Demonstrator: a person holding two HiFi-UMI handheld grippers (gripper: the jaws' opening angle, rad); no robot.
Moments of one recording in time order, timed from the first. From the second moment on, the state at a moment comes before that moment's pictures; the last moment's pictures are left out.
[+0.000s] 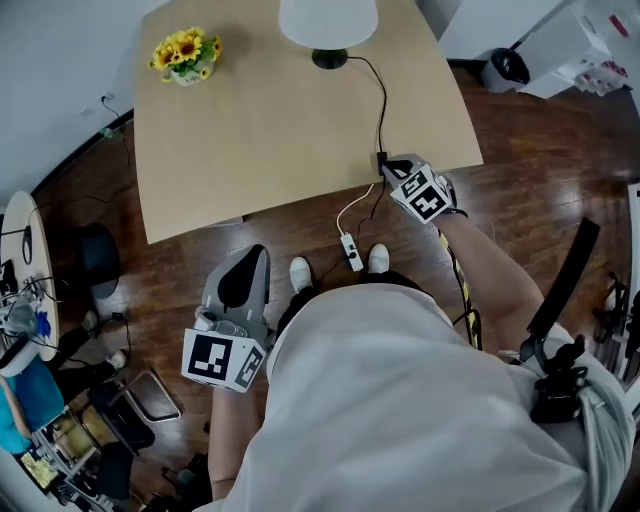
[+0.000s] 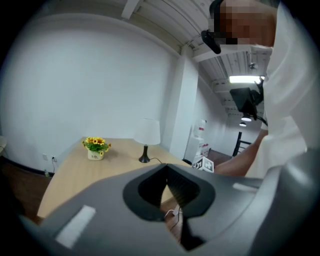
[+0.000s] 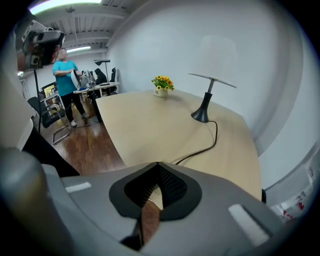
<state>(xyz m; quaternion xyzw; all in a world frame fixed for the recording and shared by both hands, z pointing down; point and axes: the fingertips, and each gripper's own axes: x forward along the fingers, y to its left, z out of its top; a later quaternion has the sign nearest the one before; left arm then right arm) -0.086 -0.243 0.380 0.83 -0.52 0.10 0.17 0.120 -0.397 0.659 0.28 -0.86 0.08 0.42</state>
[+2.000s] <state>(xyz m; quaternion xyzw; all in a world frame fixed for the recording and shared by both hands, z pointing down) -0.115 -0.249 0.380 0.85 -0.49 0.08 0.16 0.117 -0.360 0.597 0.36 -0.86 0.10 0.36</state>
